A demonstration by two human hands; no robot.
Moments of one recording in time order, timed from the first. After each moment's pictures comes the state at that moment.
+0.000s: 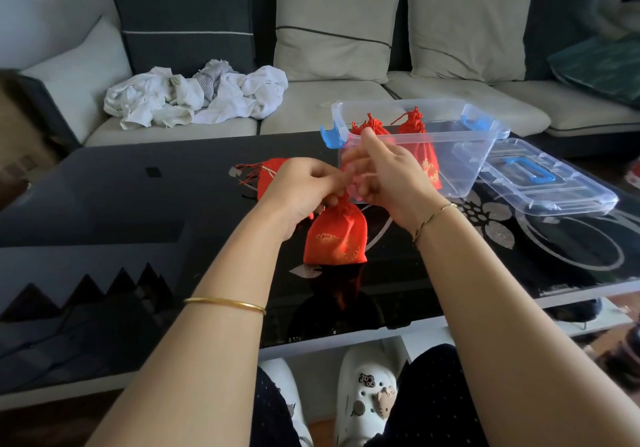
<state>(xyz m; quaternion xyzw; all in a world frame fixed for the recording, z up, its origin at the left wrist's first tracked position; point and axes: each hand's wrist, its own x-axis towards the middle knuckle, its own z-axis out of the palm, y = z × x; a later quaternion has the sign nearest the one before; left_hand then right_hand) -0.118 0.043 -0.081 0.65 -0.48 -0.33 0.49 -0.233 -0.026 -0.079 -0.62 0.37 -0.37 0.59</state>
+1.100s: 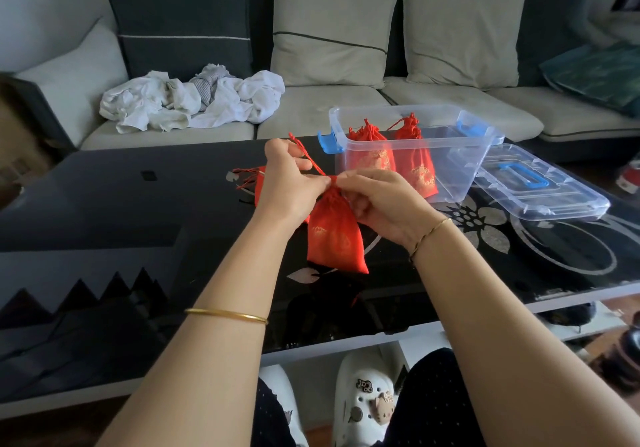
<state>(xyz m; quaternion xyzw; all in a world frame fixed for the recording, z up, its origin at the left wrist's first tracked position) -0.117 0.038 -0.081 0.67 -0.44 -0.20 0.56 -0.234 -0.025 -0.094 -0.58 0.33 -0.33 0.66</state>
